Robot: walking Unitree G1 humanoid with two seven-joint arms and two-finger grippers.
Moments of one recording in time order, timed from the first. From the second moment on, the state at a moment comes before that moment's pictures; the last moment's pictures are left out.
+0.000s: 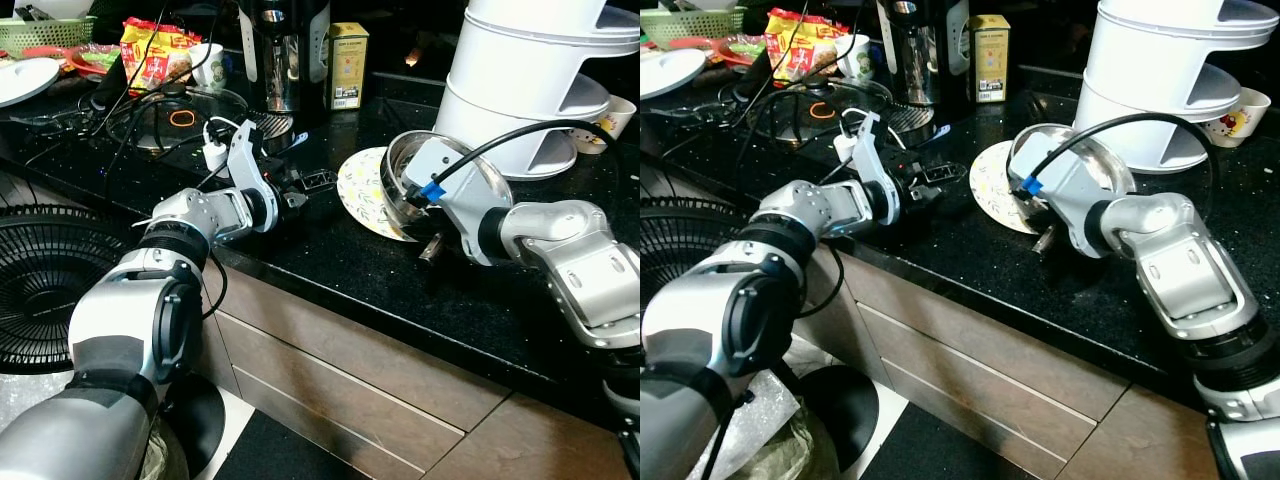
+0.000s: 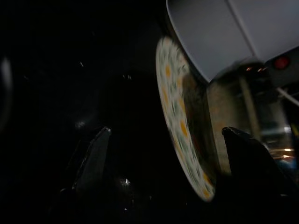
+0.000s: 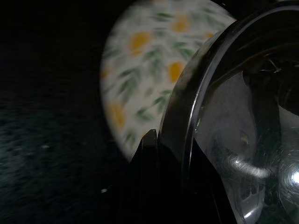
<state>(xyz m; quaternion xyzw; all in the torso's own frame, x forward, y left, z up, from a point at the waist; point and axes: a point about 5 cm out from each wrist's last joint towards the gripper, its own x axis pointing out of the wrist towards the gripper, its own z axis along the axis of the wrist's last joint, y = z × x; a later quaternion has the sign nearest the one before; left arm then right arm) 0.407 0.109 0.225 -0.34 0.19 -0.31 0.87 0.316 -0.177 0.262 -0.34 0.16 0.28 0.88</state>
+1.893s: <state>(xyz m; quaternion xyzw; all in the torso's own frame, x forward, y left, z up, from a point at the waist) 0.325 0.093 0.262 -0.30 -0.11 -0.35 0.88 0.345 -0.163 0.262 -0.09 -0.02 0.25 0.96</state>
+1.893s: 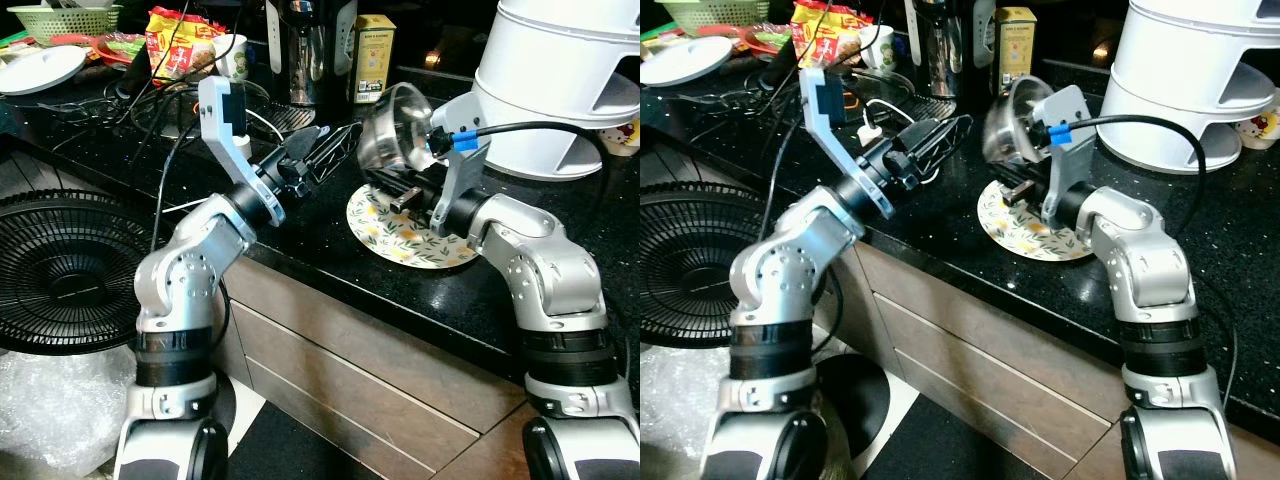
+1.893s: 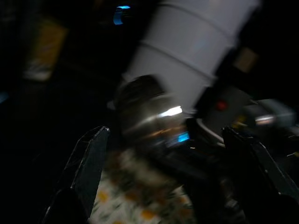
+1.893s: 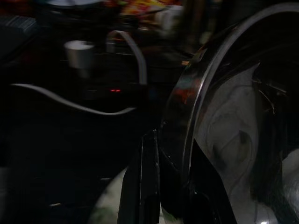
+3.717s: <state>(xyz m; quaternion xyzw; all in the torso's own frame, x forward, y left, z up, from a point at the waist) 0.381 0.142 0.236 -0.49 0.01 -0.23 0.84 0.336 -0.201 0.252 -0.37 0.12 0.21 0.90</state>
